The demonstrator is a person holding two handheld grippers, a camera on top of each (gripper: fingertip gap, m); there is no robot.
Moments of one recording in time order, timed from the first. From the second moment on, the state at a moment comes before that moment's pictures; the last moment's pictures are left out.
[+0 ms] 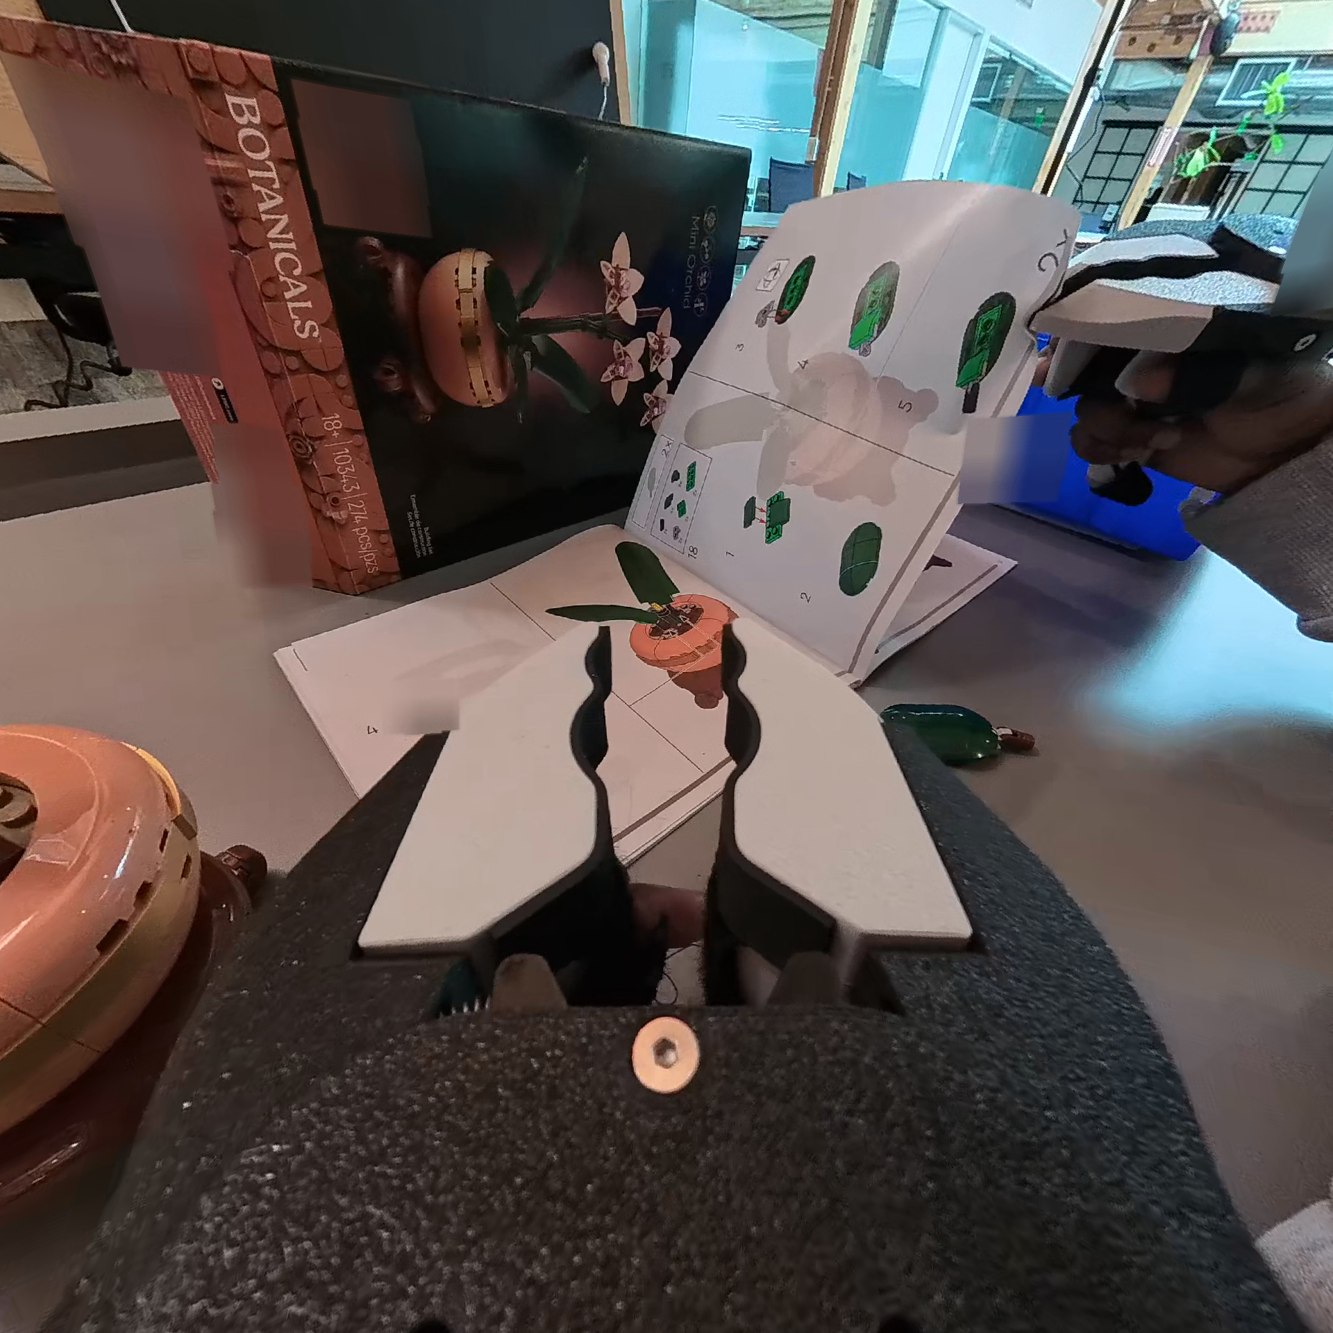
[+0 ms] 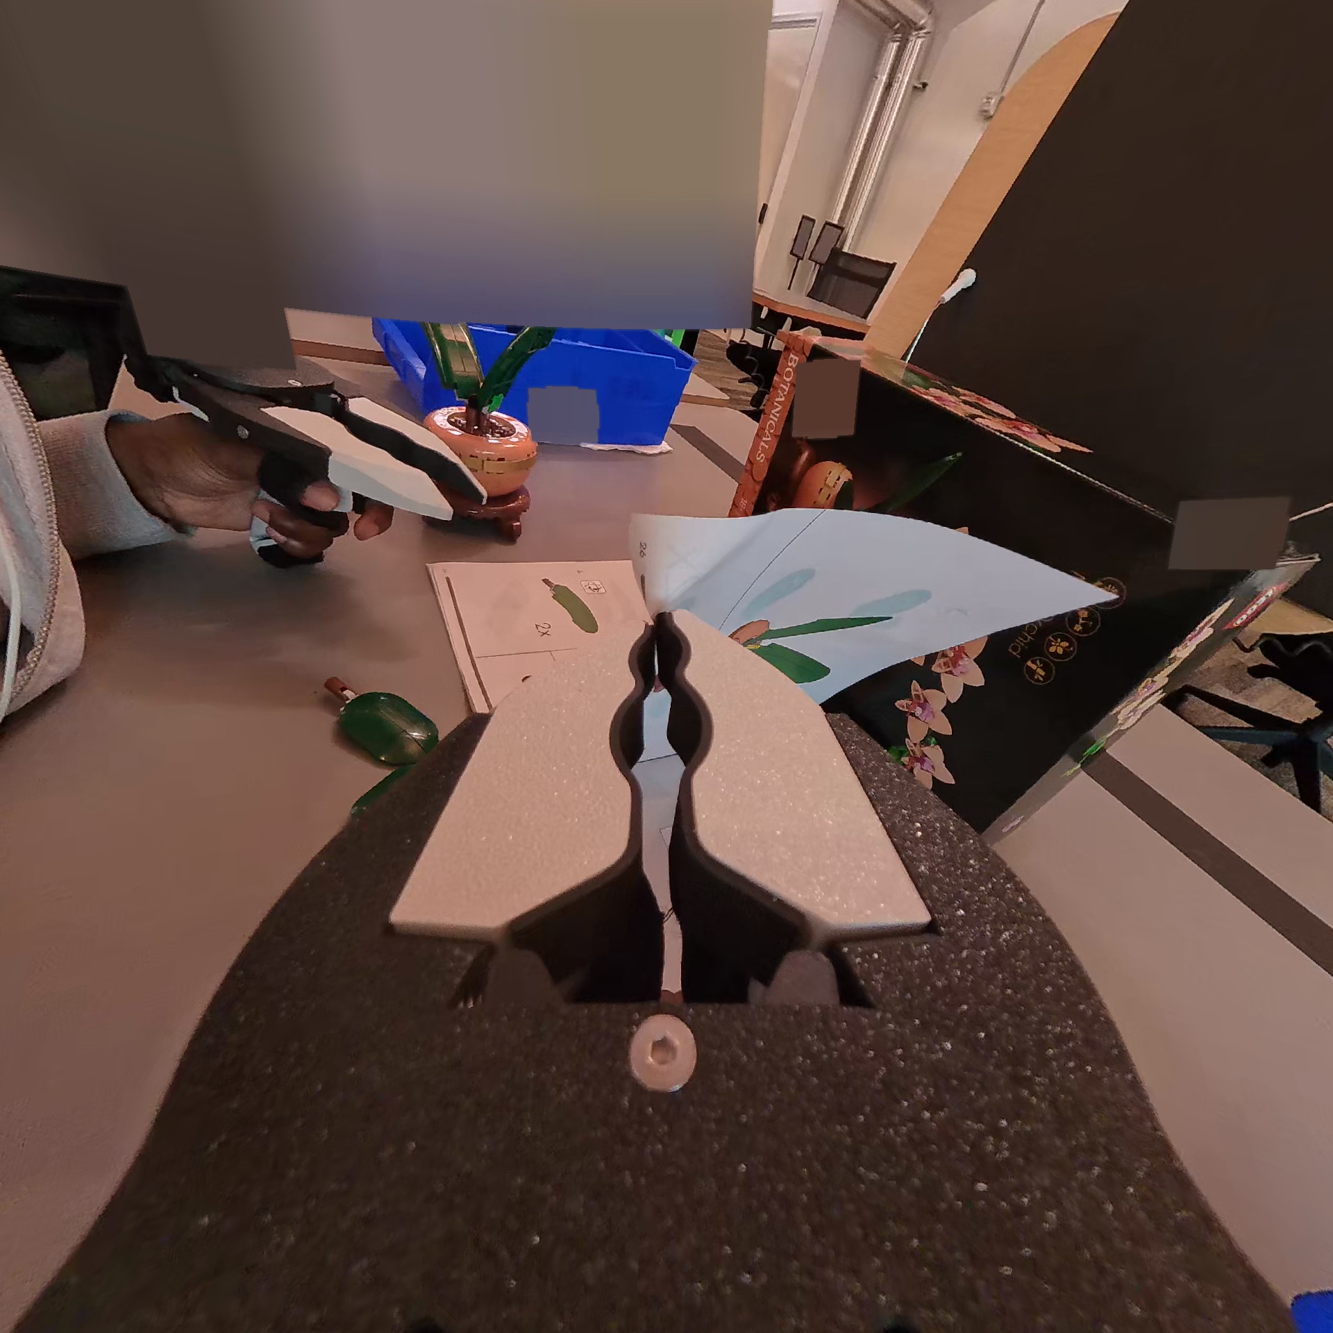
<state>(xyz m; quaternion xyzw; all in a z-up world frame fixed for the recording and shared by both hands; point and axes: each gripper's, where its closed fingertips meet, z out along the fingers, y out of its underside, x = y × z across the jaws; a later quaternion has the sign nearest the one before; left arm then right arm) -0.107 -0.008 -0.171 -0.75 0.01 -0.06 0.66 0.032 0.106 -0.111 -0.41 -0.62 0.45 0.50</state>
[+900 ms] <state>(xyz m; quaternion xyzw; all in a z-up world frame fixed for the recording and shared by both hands) -0.101 -0.008 -0.172 -0.75 0.03 -0.06 0.65 -0.008 0.078 -0.107 -0.37 -0.63 0.51 0.47</state>
